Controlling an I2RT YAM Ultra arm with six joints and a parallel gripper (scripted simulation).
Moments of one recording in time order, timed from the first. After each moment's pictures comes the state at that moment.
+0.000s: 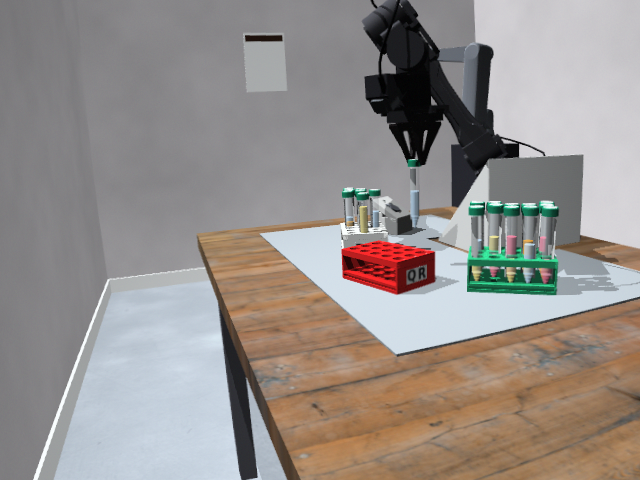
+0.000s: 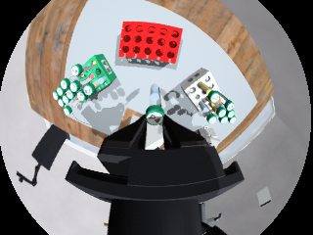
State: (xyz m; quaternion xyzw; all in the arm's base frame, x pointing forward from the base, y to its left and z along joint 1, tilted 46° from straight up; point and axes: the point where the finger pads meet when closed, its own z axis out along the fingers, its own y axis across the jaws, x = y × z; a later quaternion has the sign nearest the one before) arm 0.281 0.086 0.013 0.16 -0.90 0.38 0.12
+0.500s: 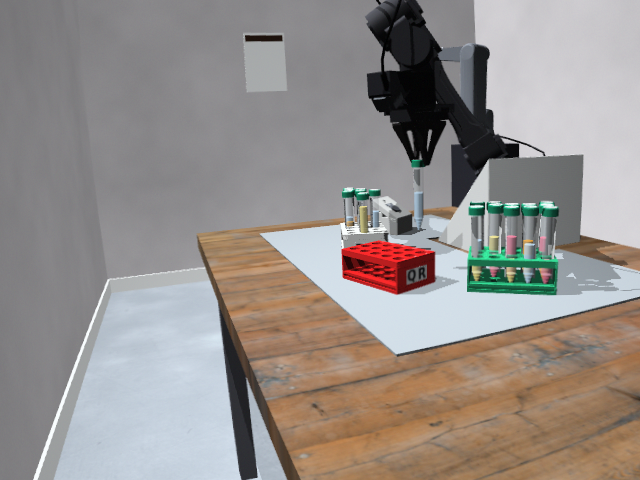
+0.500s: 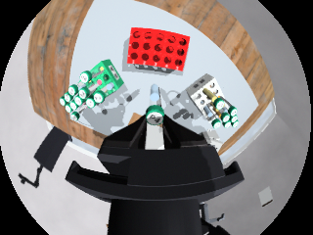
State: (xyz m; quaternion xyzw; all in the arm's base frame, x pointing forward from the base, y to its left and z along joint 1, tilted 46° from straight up) arm 0.289 0.102 -0.004 0.16 -0.90 0.38 0.12
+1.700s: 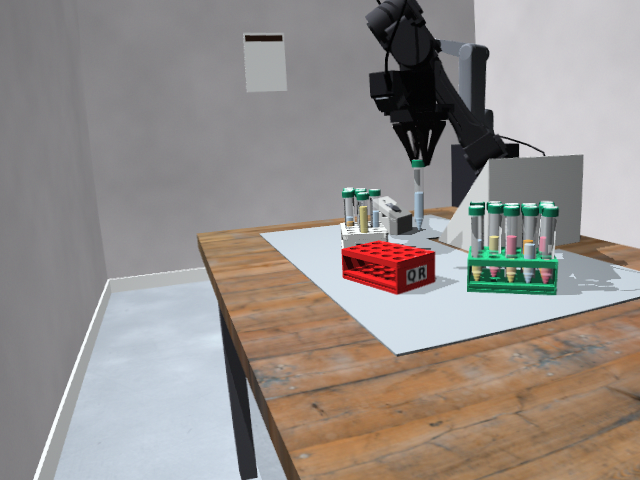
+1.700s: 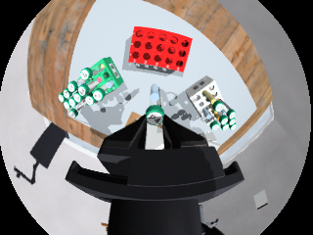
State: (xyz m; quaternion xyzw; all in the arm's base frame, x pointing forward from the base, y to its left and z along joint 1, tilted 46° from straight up) arm 0.289 0.102 -0.005 0.18 -0.90 0.38 0.13
